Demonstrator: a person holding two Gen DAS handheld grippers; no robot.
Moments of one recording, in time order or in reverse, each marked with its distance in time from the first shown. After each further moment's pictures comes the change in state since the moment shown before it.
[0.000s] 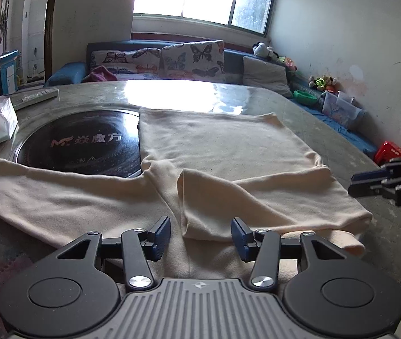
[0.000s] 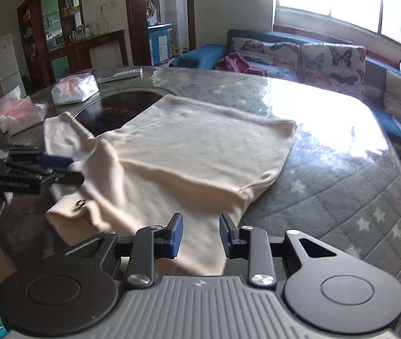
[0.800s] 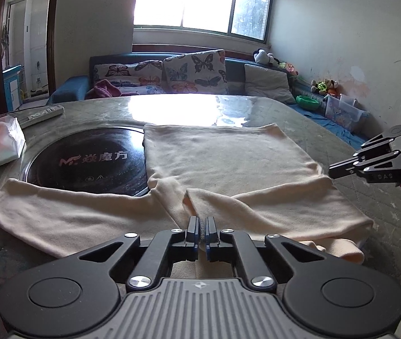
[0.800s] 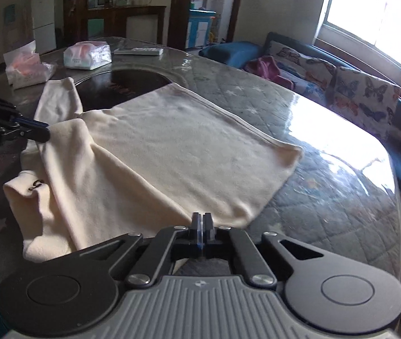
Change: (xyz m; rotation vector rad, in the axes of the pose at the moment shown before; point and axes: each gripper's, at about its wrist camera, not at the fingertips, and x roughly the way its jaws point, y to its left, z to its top) left arm -0.012 -0.001 0.006 0.045 -0.033 0.038; right arm 0.034 -0.037 0.026 -0.243 0.067 0.036
